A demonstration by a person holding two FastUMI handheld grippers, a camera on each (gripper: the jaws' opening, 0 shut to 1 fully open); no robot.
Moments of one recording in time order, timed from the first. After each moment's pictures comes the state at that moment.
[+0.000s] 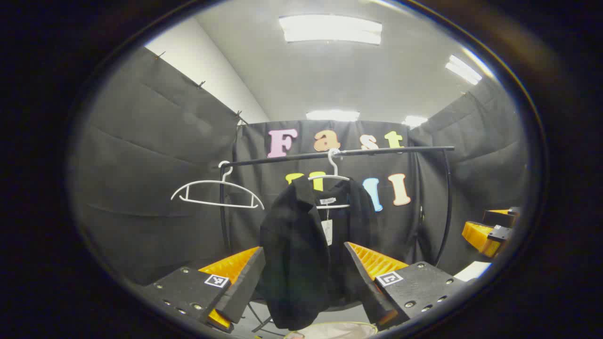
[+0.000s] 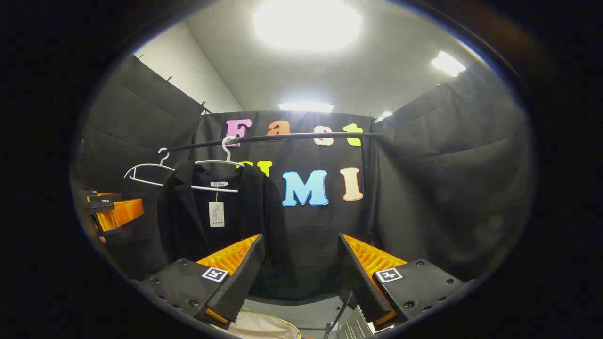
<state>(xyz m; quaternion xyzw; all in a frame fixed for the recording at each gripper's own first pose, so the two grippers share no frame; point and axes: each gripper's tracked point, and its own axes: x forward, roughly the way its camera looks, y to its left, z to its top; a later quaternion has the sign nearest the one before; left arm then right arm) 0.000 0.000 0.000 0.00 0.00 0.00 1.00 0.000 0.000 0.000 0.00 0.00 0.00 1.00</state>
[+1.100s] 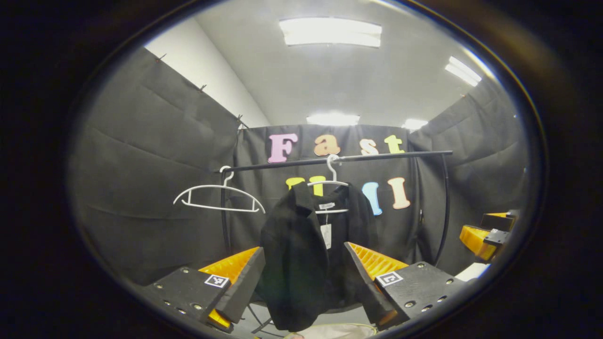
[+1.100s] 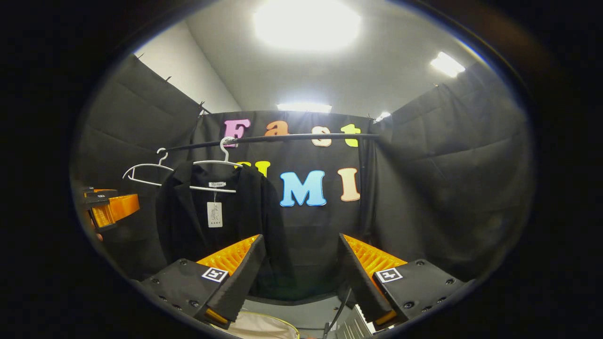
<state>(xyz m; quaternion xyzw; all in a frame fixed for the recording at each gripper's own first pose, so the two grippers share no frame) -0.006 0.002 0.012 0.00 -0.01 0.00 1.00 -0.002 -0.002 0.001 0.00 0.00 -0.01 1.00</state>
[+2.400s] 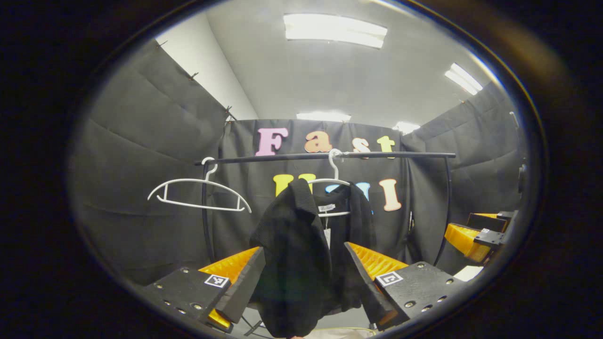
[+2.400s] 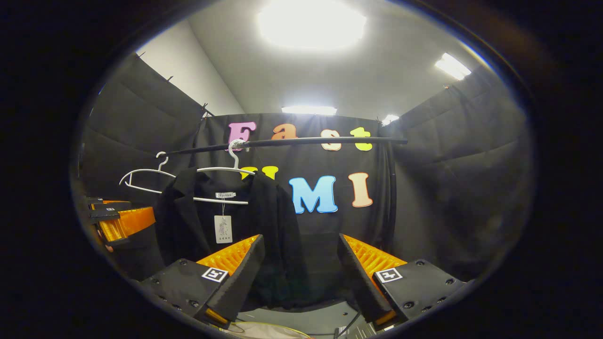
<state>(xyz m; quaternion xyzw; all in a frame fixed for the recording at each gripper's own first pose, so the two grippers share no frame) 0.079 0.018 0.003 -0.02 0.00 -0.05 1.00 0.065 0.063 0.017 0.01 -0.01 0.01 1.00</state>
